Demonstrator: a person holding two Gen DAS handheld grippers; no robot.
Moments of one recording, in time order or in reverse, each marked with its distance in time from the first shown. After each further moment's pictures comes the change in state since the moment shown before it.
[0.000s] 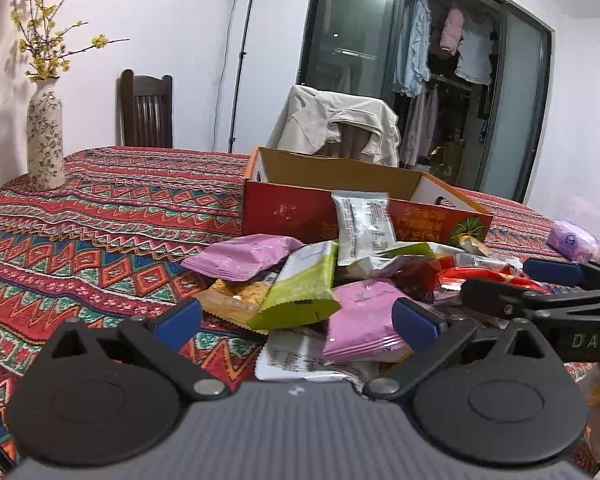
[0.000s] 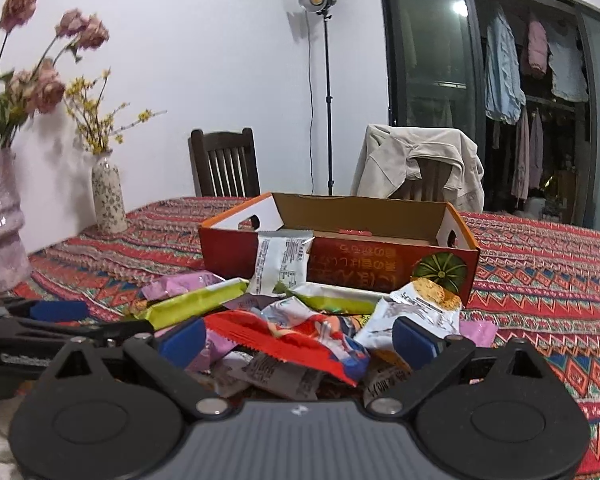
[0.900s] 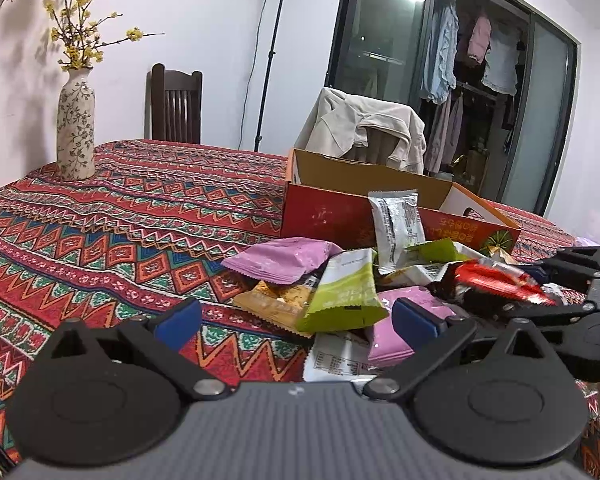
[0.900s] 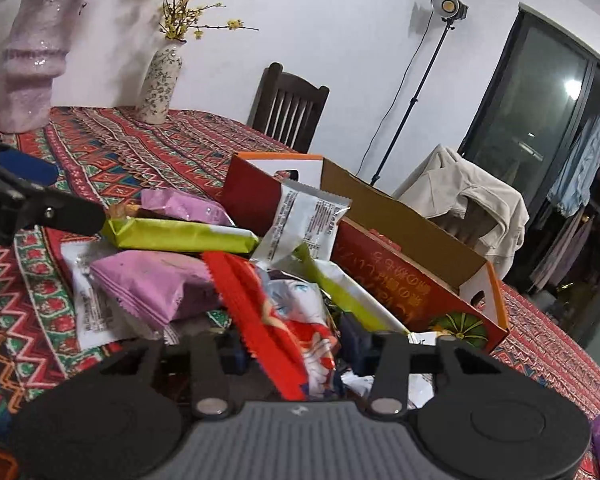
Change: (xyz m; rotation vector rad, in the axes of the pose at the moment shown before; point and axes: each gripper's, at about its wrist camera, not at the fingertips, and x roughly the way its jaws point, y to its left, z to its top) left arm -0.005 0.023 0.003 -0.057 -0.001 0.049; right arm 0.040 0.015 0.005 -0.439 0.098 0.026
